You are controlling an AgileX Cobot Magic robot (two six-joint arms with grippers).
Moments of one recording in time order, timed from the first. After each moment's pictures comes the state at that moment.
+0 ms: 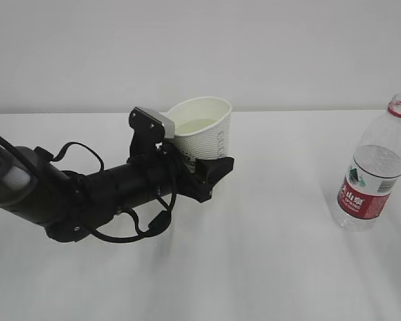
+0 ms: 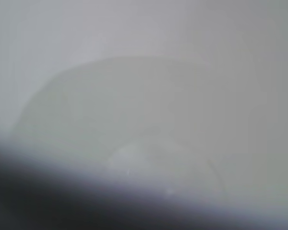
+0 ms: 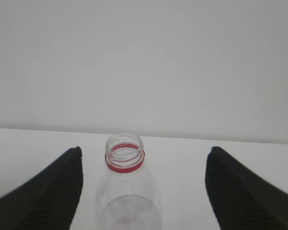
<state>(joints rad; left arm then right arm) -0.57 2.17 -0.94 0.40 -1.02 -0.35 0.07 0.85 -0.30 -0.02 -0.31 -0.01</state>
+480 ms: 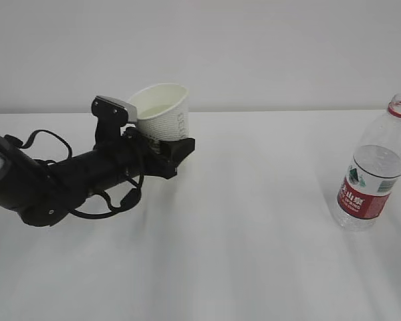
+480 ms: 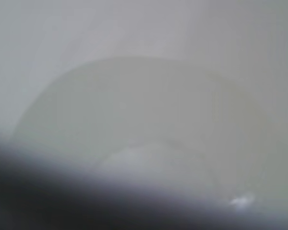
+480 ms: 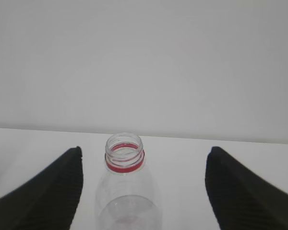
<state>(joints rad) -0.41 2.17 -0.94 0.40 -1.02 -0.35 0.07 0.85 -0.30 -0.02 -0.31 -0.01</state>
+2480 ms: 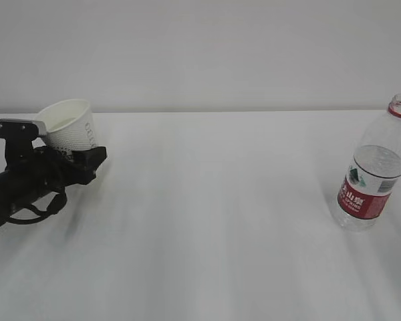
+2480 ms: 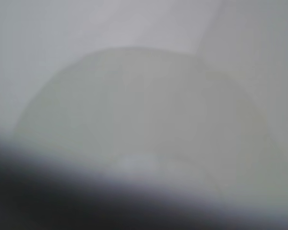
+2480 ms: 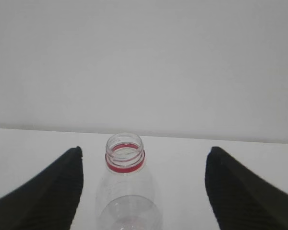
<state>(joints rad) -0.11 2.17 -0.75 0.32 -1.11 -0.30 0.07 0.85 -0.30 -0.02 -0.31 -0.01</state>
